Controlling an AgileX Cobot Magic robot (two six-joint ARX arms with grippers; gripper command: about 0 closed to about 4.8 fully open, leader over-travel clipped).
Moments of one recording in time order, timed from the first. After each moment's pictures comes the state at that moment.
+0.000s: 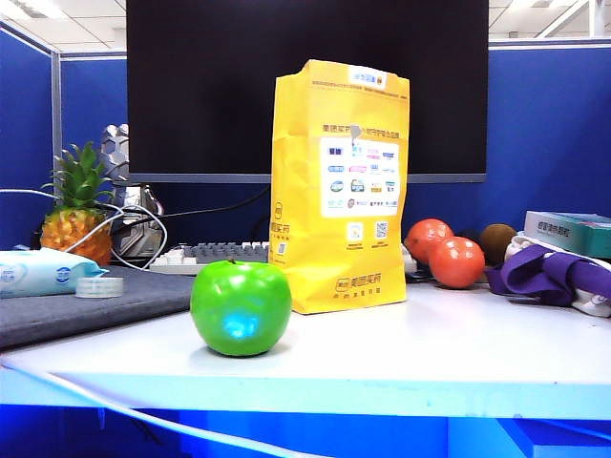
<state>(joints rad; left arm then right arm) -0.34 0.50 0.95 -0.27 -0.02 0.40 0.37 1.15 1.71 -0.64 -0.45 -0.40</state>
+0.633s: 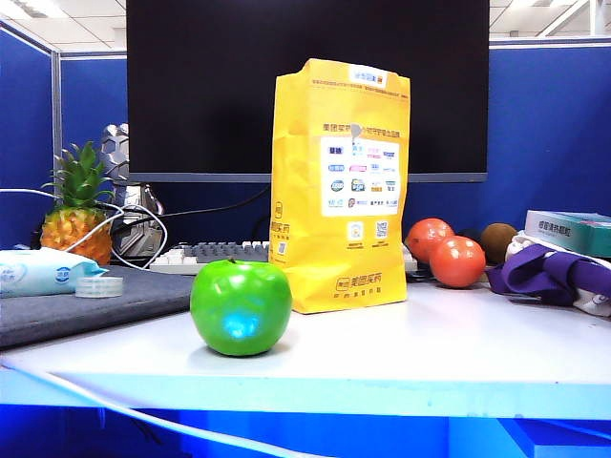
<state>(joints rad) -0.34 0.44 0.75 -0.35 -0.01 0.40 0.56 0.66 0.61 0.00 0.11 -0.37</state>
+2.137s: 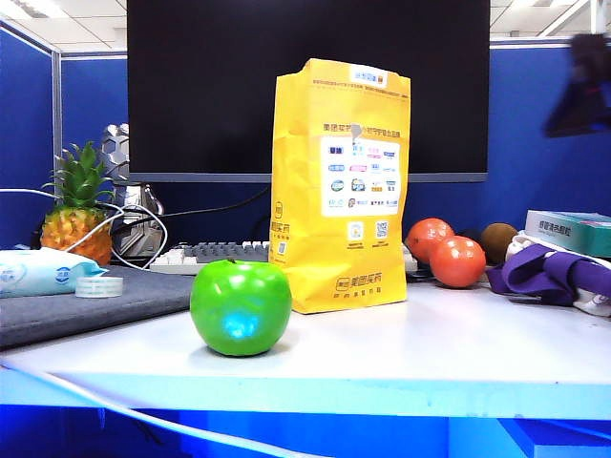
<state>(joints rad) -0.36 0.27 0.49 -0.36 -0.07 0.15 0.34 0.56 0.27 0.12 0.16 -0.06</state>
